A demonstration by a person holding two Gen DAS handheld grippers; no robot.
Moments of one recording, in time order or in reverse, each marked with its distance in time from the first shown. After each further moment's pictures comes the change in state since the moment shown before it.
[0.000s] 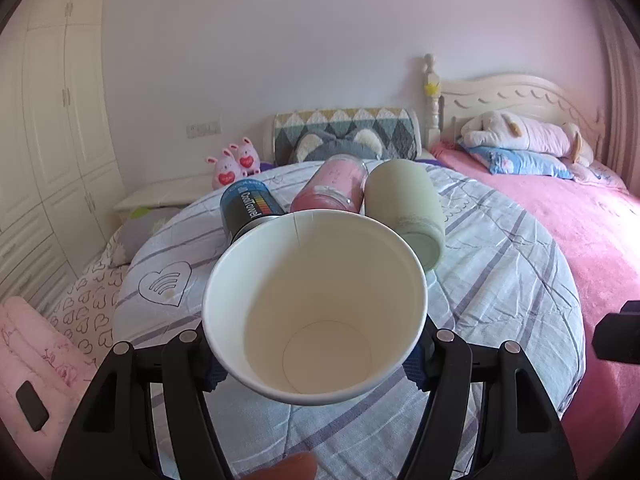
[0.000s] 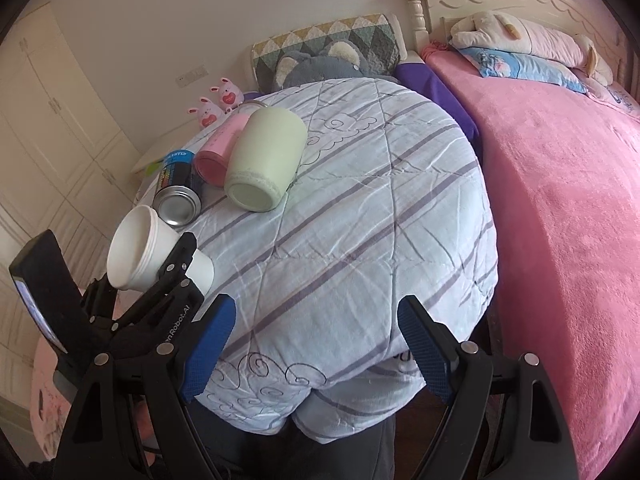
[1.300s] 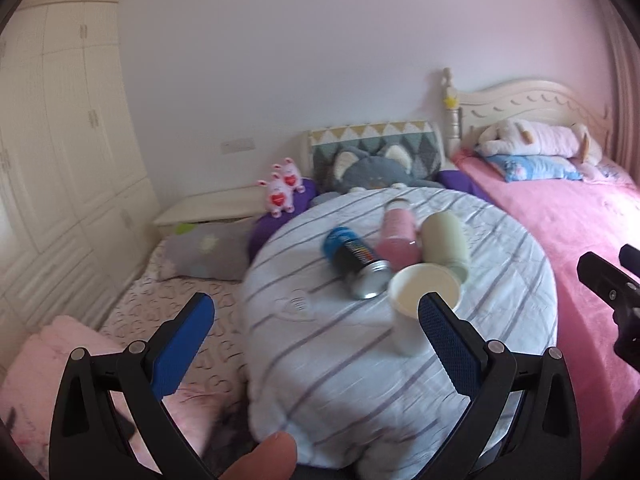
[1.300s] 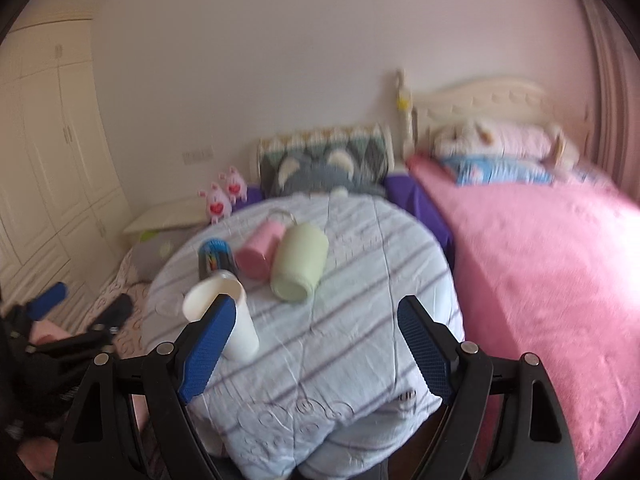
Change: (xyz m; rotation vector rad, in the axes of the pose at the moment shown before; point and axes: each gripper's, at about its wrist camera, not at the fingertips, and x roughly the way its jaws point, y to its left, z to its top) left arm -0.135 0.086 0.059 0.039 0.029 0.097; right arm -0.095 0.086 -0.019 -0.106 -0.418 -0.130
